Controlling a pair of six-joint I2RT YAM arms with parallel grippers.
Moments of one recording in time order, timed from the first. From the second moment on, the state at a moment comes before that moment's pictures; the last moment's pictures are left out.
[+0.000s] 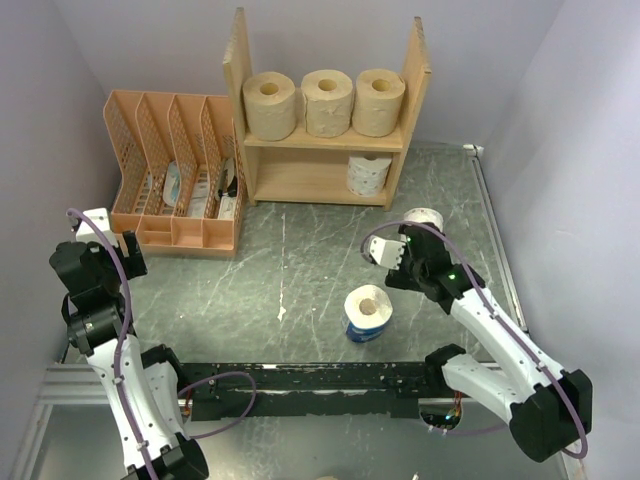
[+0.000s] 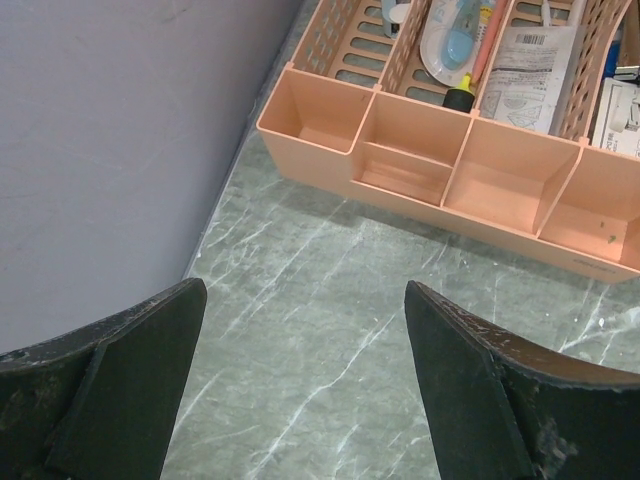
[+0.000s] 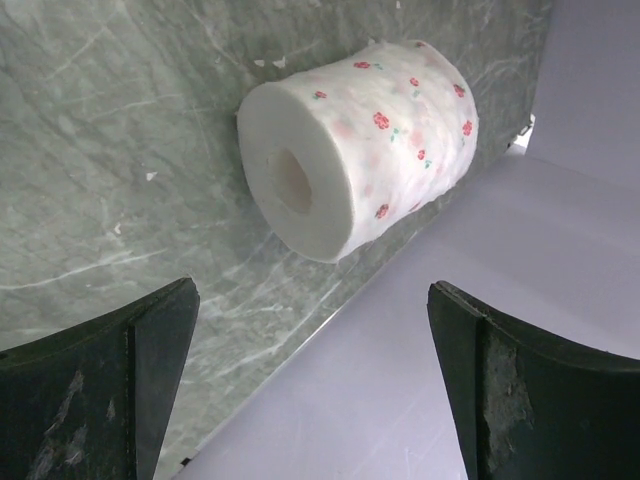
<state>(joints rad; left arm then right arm) 0.51 0.54 0.72 -0.56 0.11 0.17 0.42 0.93 0.69 -0.58 0.26 -1.05</state>
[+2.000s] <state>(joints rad) 0.51 0.54 0.72 -0.56 0.13 0.17 0.05 1.38 0.90 -0.44 -0.05 -1.08</state>
